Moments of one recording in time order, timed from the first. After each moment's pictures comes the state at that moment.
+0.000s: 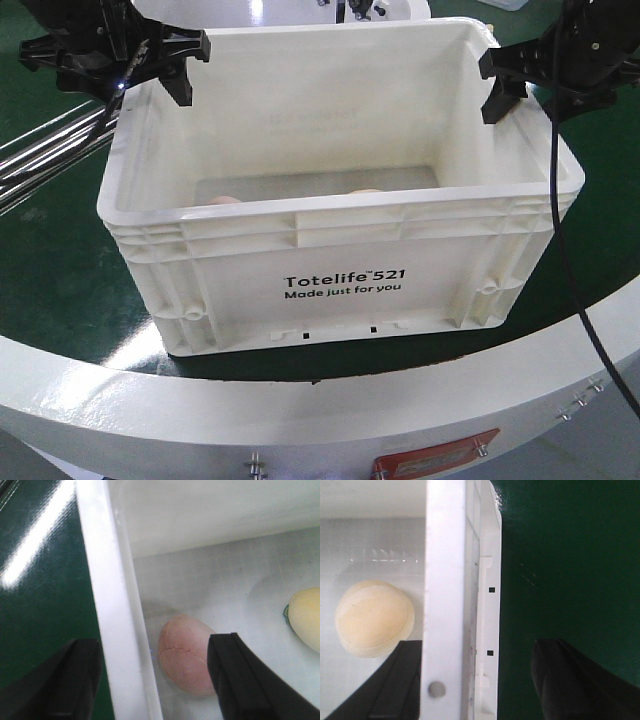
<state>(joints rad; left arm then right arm) -0.29 1.81 -1.88 0.01 1.26 -0.27 0.07 1.83 -1.78 0.17 1.25 -0.03</state>
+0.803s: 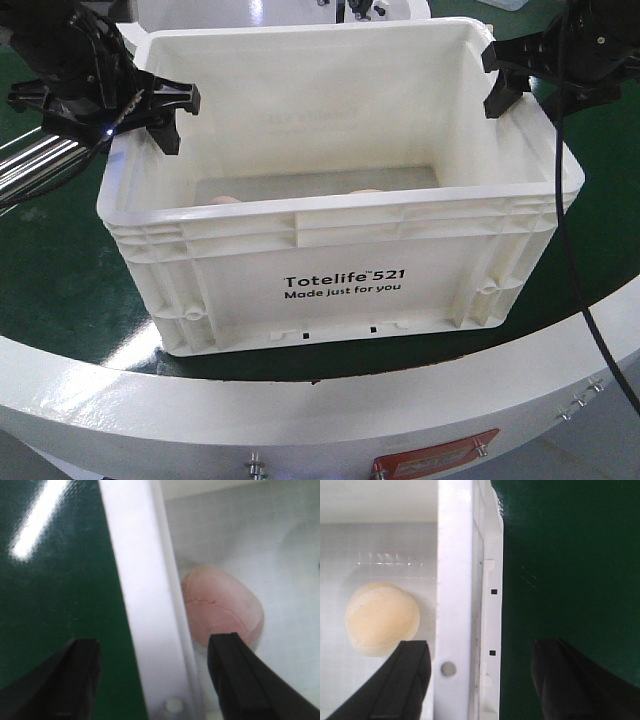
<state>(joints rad) -0.30 1.73 -1.69 0.02 1.25 -0.26 0.07 1.80 -1.78 0.18 1.25 -0.03</state>
